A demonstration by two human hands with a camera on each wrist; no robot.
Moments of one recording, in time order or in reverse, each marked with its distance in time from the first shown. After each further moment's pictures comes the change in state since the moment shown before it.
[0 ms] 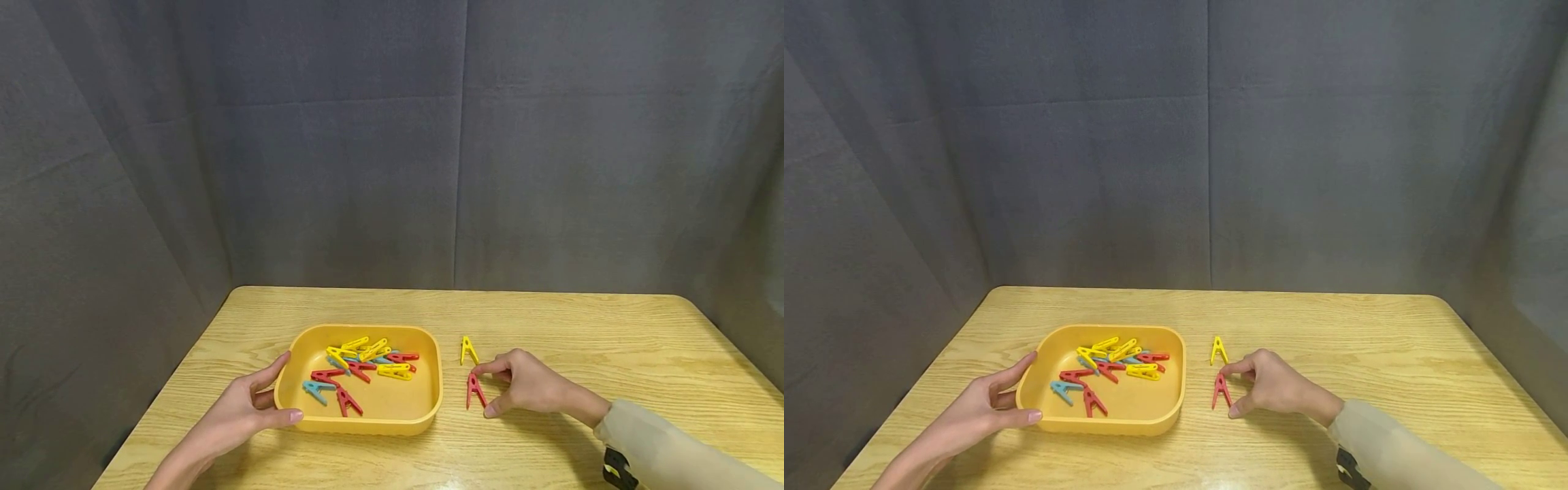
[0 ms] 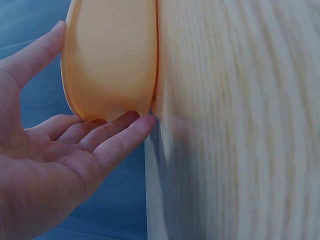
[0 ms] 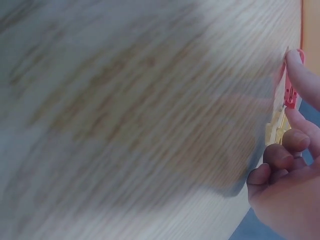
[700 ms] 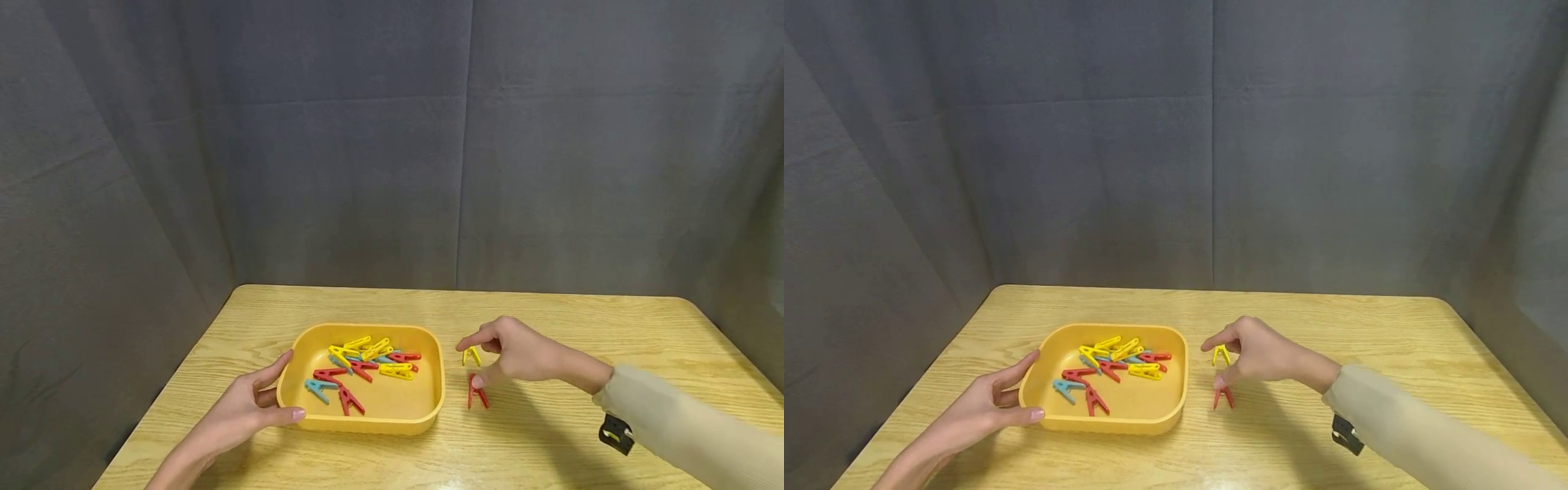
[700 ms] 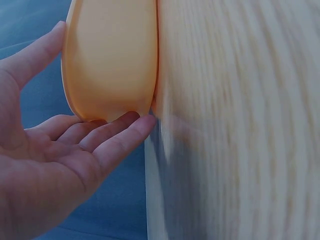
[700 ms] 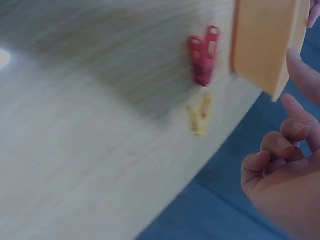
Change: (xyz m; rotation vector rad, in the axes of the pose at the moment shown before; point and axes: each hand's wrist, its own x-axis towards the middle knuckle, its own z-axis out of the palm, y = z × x) left_hand 0.000 0.003 0.001 0.046 0.036 -0.042; right_hand 0.023 -0.063 -0.033 -0.103 -0.075 -0.136
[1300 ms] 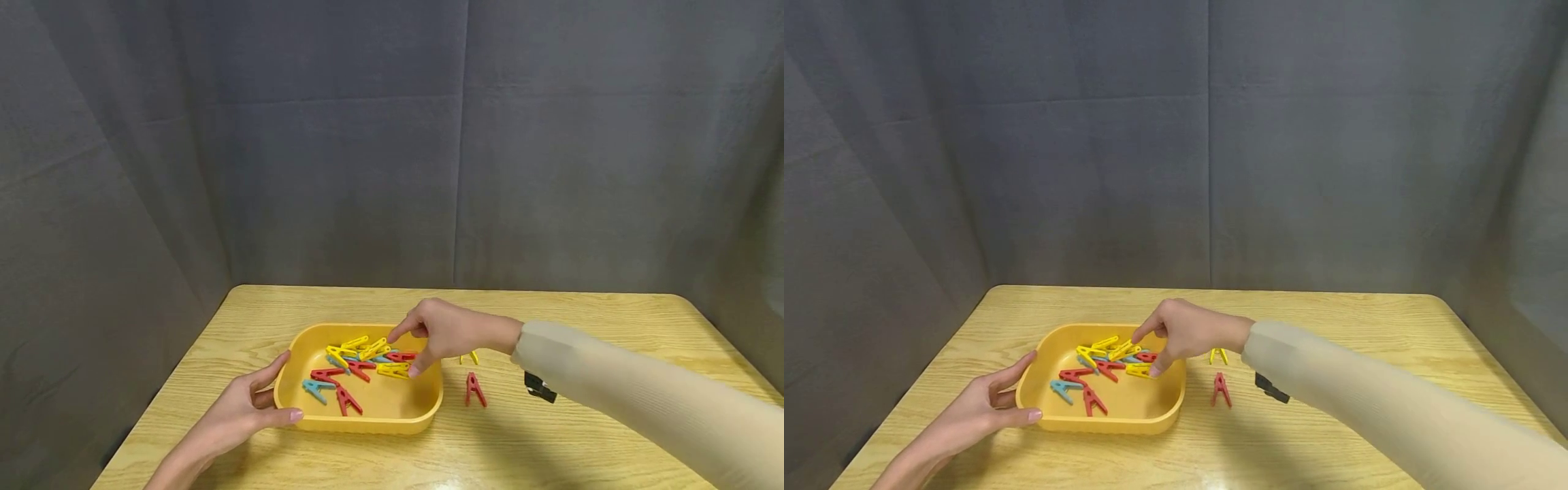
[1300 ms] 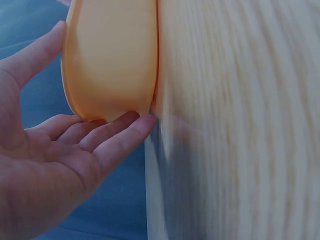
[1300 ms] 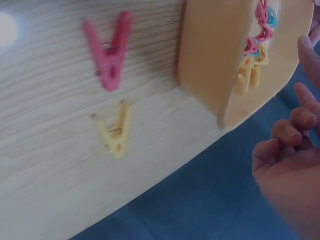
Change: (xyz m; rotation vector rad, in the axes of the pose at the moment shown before) left_hand -0.003 -0.003 -0.002 -0.050 -0.029 0.023; right_hand 0.086 -0.053 0.018 -0.100 -0.219 -0.107
